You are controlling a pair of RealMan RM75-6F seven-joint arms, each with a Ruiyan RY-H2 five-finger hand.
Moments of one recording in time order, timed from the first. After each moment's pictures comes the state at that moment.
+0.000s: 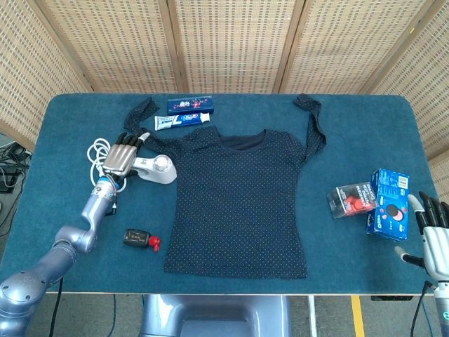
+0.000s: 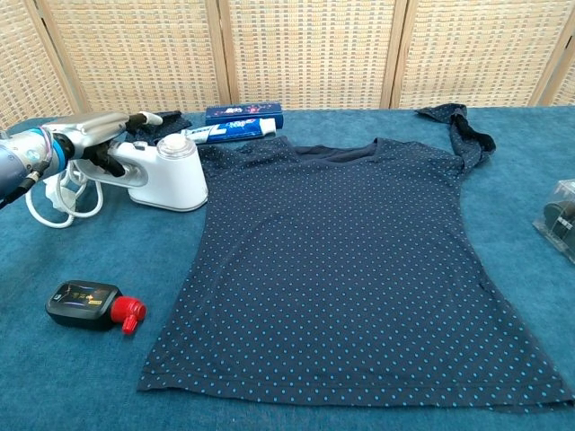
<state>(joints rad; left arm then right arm) -0.87 -1.84 -0.20 -0.48 1.34 0.75 -0.25 0.06 -1.03 0.11 -1.69 -1.40 1.47 -0.08</state>
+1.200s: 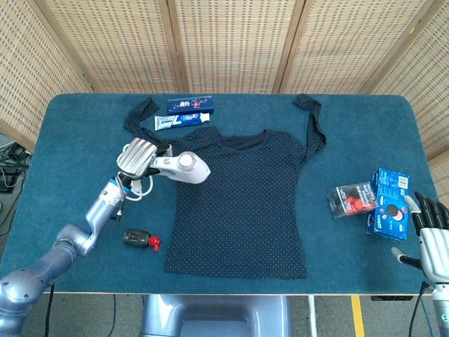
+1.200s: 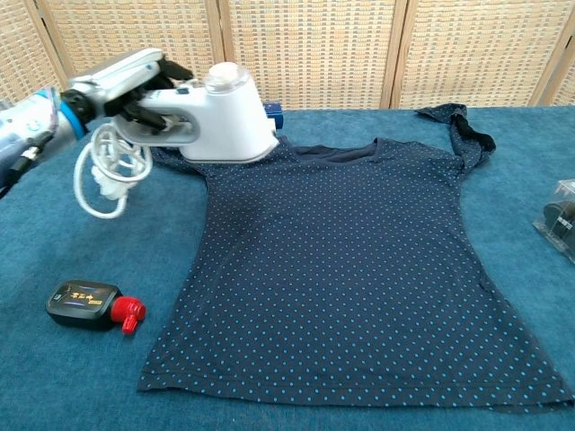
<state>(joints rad) -0.91 -1.81 -0.11 -0.57 1.53 1.14 -0.53 0.06 -1.03 0.10 -1.70 -1.43 1.49 -0.08</state>
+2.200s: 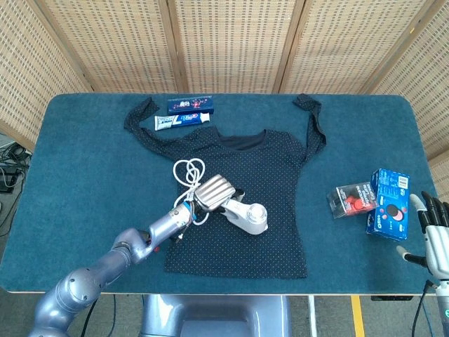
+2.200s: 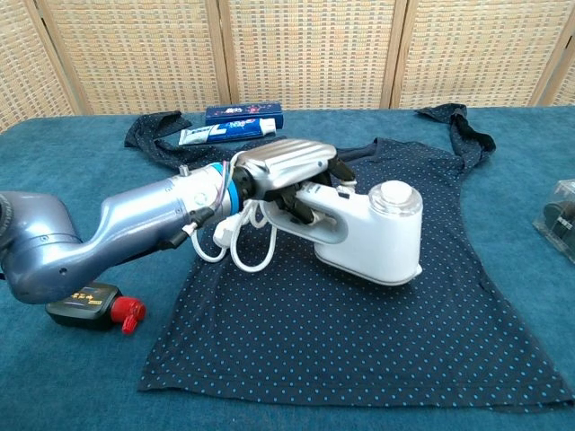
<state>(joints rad) -1.13 -2.10 -0.03 -0.46 1.65 1.00 -0.55 0.07 -1.02 0.11 -1.69 -1.37 1.45 -0.07</state>
